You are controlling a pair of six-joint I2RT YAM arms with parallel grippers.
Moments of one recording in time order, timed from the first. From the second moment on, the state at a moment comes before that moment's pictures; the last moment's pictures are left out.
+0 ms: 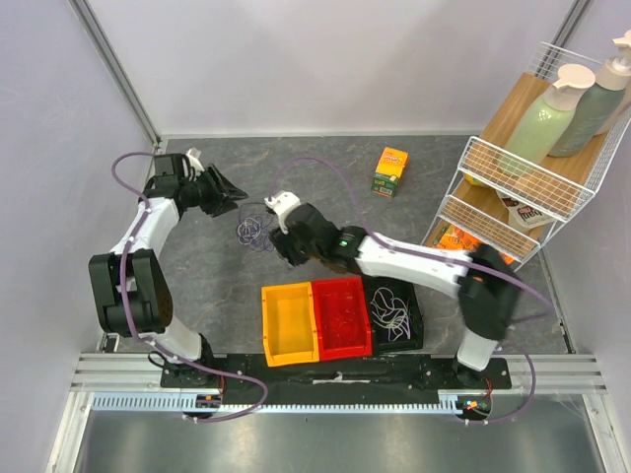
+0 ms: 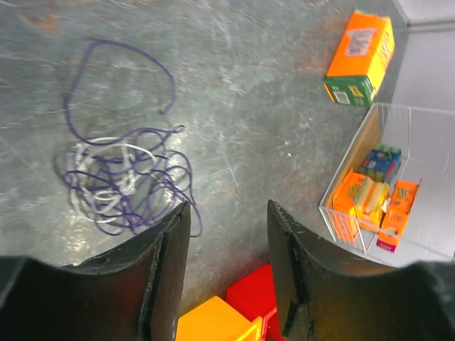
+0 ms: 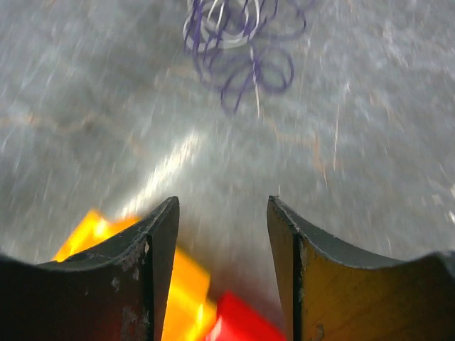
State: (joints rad) left arm 0.10 1.58 1.15 -0.37 0.61 -0.56; right arm 1.04 1.65 1.28 -0.28 0.18 0.19
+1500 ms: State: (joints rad) left arm 0.14 1.72 1.08 -0.36 0.62 -0.62; right arm 0.78 2.06 1.28 0.53 0.02 0.22
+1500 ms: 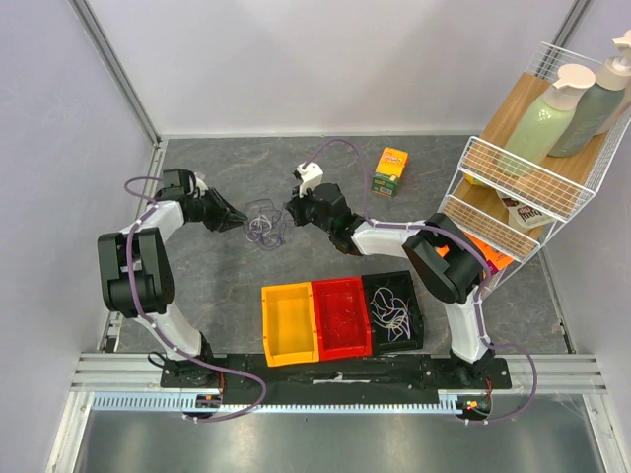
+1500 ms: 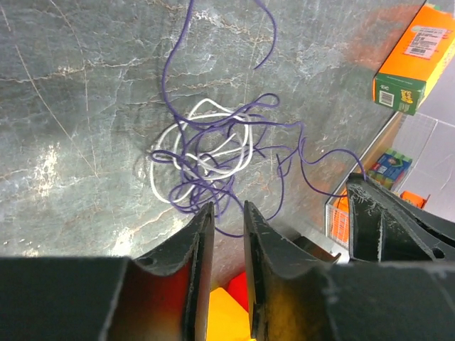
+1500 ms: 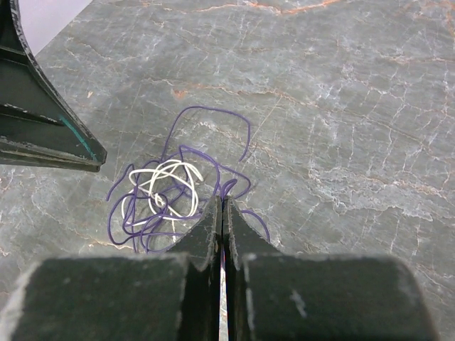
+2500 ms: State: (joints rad) left arm -0.04 1.93 1.39 -0.58 0.46 -0.48; right arm 0.76 2.06 1.26 0.55 -0.08 0.26
